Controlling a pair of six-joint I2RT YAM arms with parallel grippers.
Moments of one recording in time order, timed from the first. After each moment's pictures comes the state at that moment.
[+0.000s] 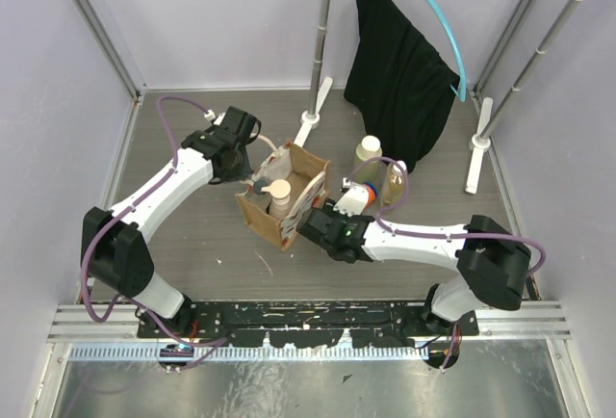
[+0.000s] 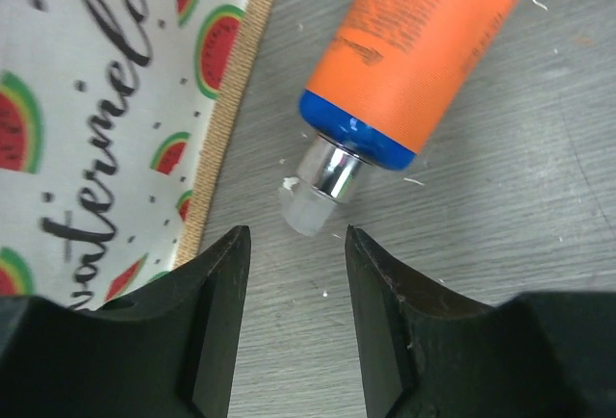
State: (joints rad) left arm -0.50 1.56 1.33 -0.84 -0.31 -0.64; right arm 1.10 1.48 0.87 -0.47 0.73 1.31
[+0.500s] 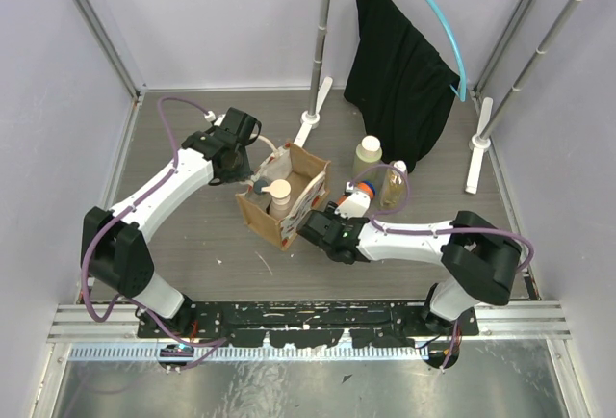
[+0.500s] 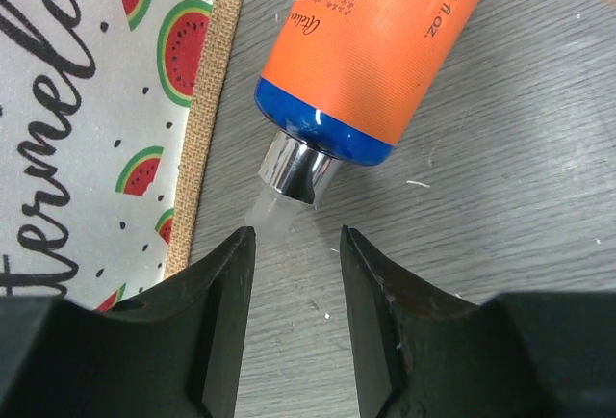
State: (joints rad) left arm -0.50 1.56 1.32 -0.84 -0.31 -0.64; right arm 1.08 1.54 0.81 -0.40 0.71 1.40
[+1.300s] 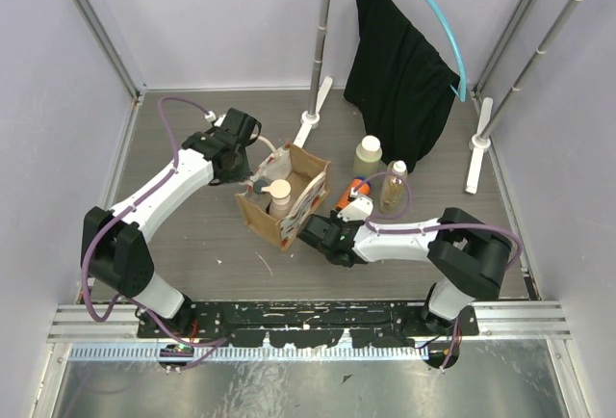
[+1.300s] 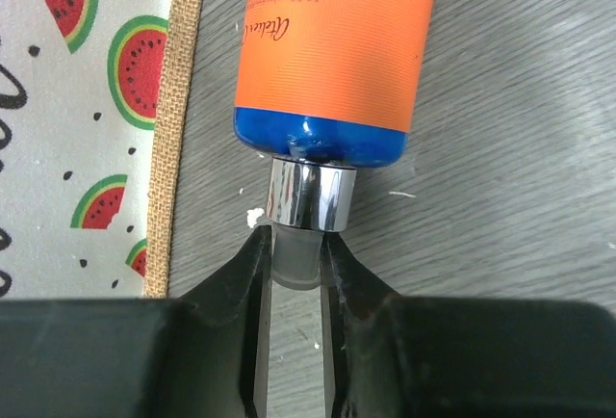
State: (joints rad) left arm -0.50 1.56 1.32 -0.84 -0.32 -0.63; right arm 1.07 1.60 0.78 -0.33 0.75 1.51
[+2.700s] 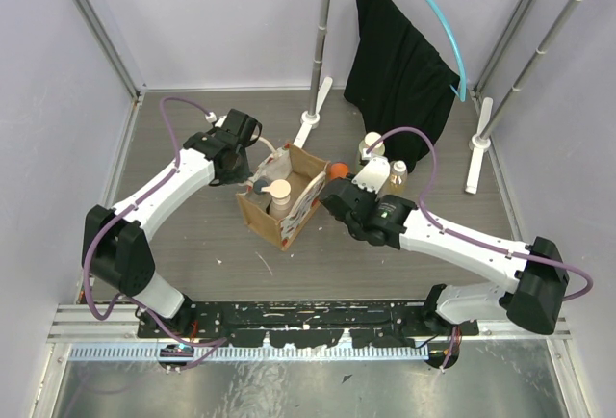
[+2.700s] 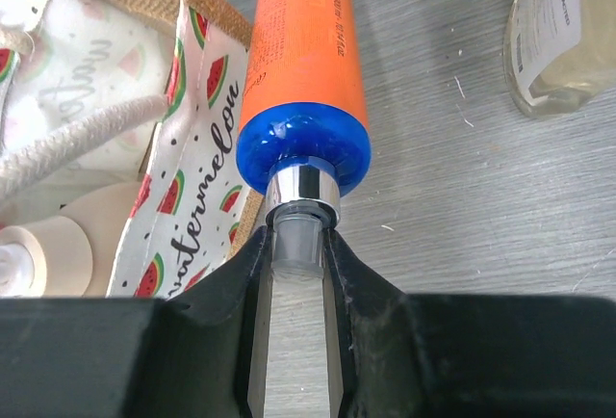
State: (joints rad) left arm -0.50 1.57 1.31 -0.84 -0.33 -0.62; right arm 0.99 1.25 1.00 -0.64 0.72 1.11
